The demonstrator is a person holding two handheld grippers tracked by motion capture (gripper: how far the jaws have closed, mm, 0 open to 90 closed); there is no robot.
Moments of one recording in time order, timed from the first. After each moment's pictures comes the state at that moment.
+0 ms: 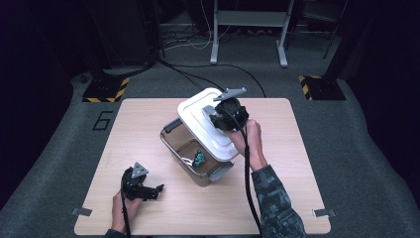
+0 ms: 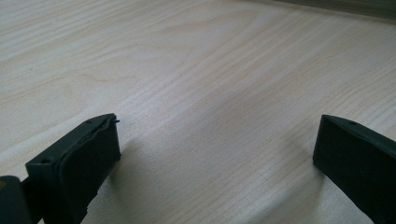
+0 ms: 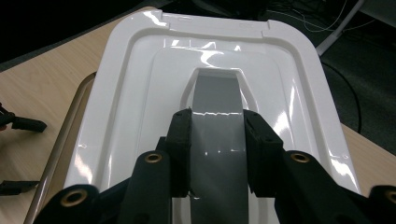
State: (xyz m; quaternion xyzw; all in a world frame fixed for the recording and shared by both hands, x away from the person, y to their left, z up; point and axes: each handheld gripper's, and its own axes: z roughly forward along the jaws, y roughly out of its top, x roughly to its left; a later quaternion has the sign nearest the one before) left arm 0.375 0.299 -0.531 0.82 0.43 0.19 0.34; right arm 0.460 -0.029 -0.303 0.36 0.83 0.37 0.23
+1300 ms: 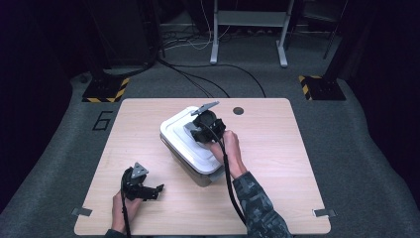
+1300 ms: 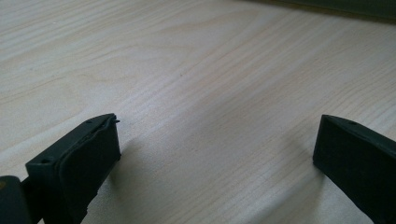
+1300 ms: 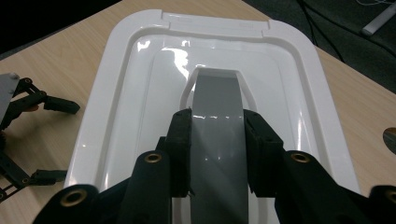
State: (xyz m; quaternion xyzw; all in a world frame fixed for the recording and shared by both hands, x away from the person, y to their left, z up) left arm 0.375 0.299 -0.530 0.82 0.43 0.18 0.34; right arm 0.462 0.025 -0.350 0.34 0.86 0.35 0.17
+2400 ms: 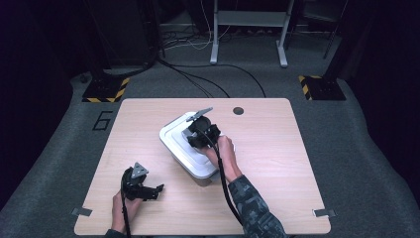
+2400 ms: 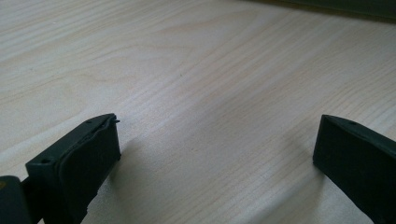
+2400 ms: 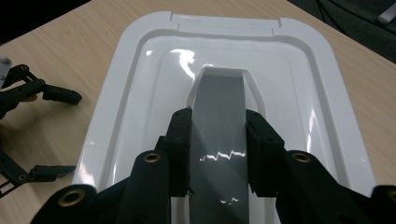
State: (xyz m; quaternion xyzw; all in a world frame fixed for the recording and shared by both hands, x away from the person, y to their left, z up) left arm 0.375 0.299 -0.530 0.82 0.43 0.19 0.34; right arm 0.463 0.038 -0.372 0.35 0.86 0.34 0.15
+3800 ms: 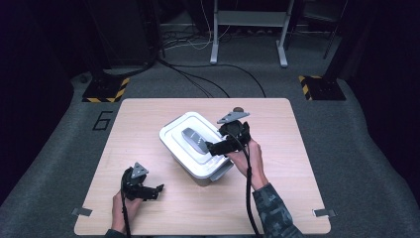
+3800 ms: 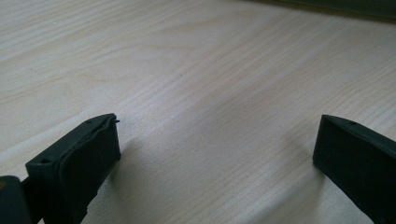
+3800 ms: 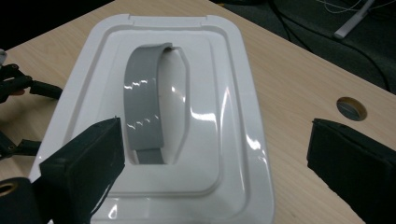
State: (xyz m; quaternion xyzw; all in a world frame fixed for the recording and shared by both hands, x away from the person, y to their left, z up) left arm 0.375 0.299 -0.530 0.82 0.43 0.19 0.34; right arm 0.431 -0.044 -0.353 0.37 0.82 0.38 0.20
